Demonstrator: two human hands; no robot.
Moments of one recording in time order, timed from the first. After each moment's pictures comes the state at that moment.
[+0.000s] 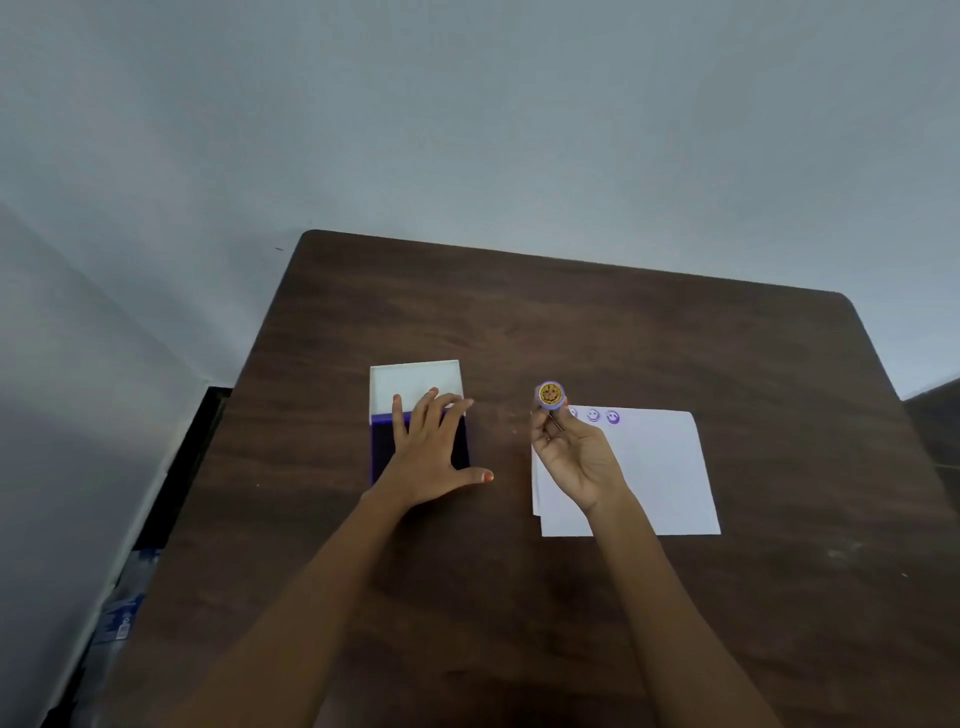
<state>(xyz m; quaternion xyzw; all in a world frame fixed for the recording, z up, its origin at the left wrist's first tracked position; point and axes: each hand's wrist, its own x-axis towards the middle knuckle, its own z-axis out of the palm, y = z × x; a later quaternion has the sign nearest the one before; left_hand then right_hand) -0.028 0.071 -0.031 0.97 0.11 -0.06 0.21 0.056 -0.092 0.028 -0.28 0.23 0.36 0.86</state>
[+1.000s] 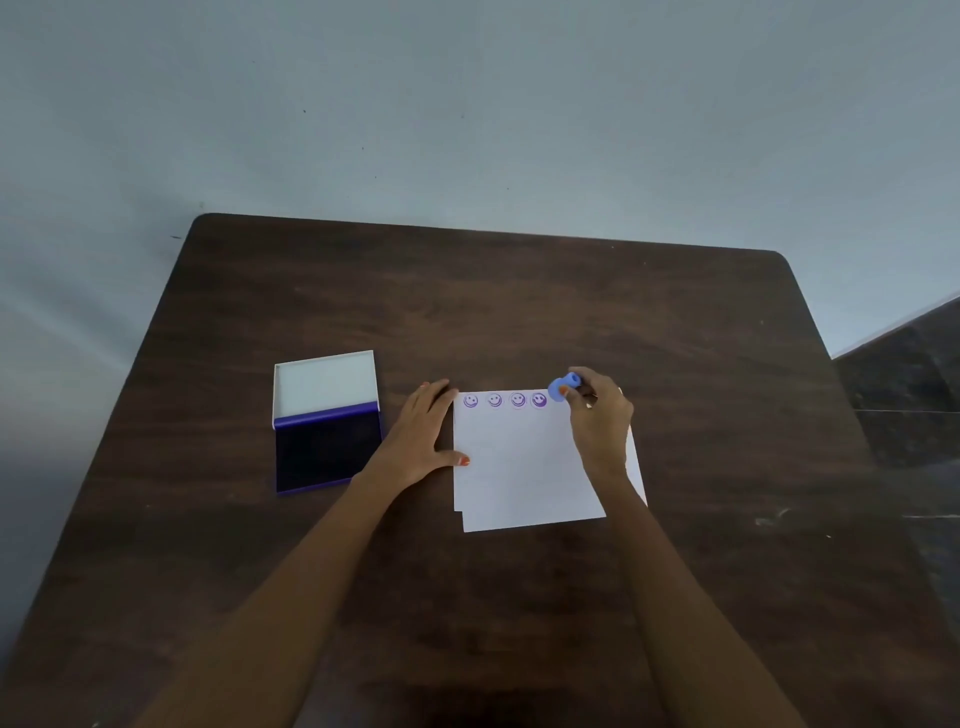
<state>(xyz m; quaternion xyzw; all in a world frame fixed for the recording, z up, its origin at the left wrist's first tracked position) 0.034 0.010 -0.037 0.93 0.10 -0.15 0.33 0.122 -0.176 0.002 -0.88 -0.01 -0.01 0.47</state>
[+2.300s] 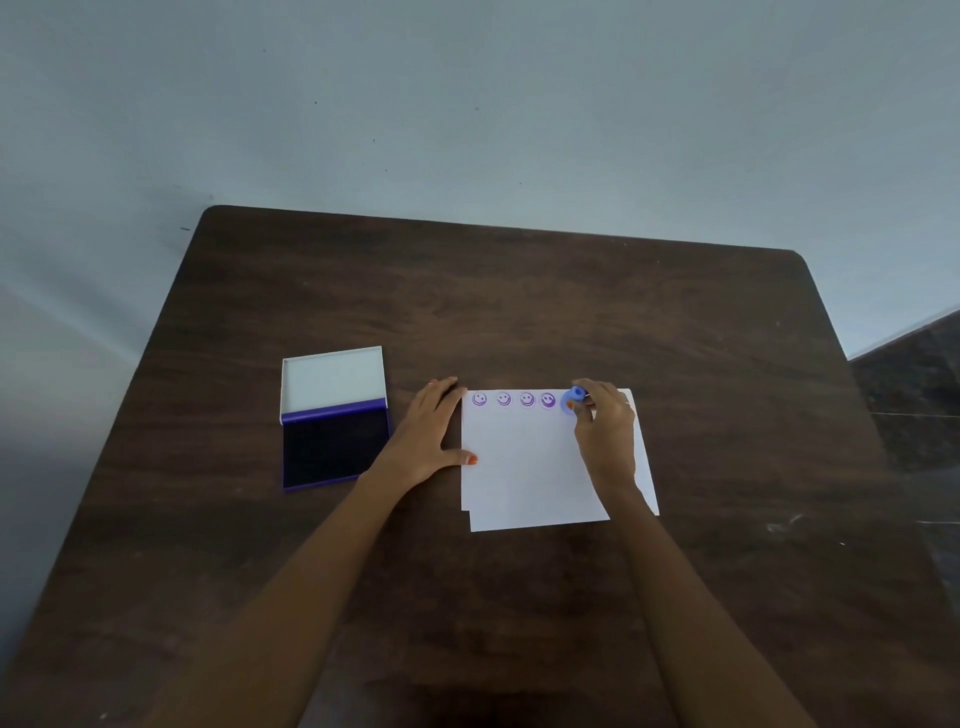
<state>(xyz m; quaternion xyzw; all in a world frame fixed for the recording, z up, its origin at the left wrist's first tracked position) 0.032 0.011 -0.036 0.92 0.10 -0.15 0.34 0.119 -0.183 -0.015 -0.93 -0.08 0.00 0.37</state>
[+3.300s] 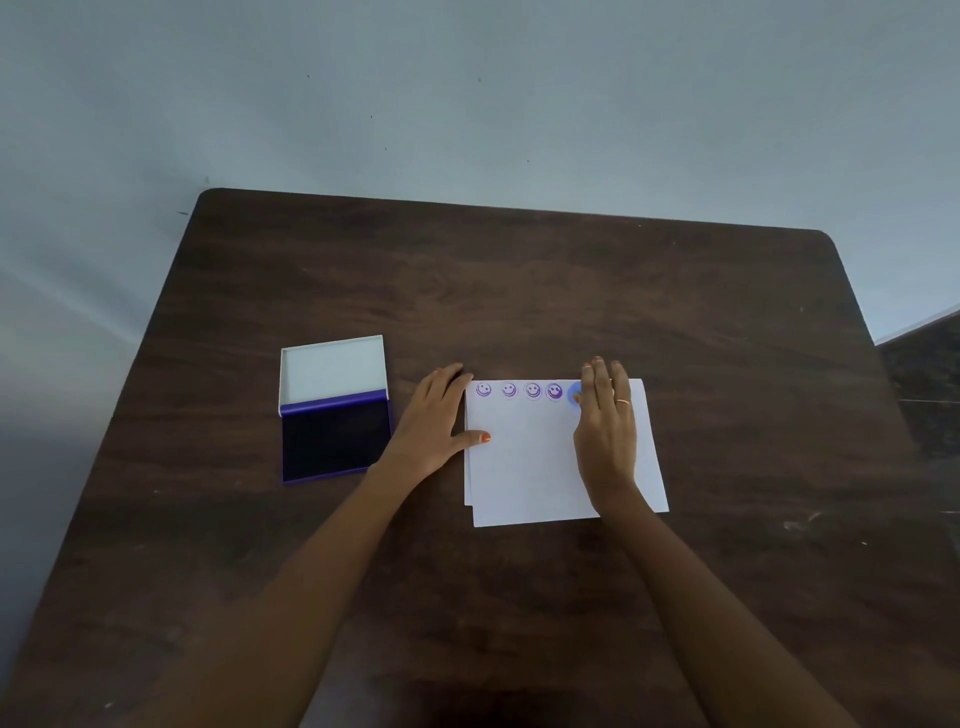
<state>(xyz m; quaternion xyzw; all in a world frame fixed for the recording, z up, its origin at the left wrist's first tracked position) 0.039 0.001 -0.031 0.94 0.12 -0.12 0.30 0.115 -0.185 -0.042 -0.97 -0.22 -0.09 0.11</state>
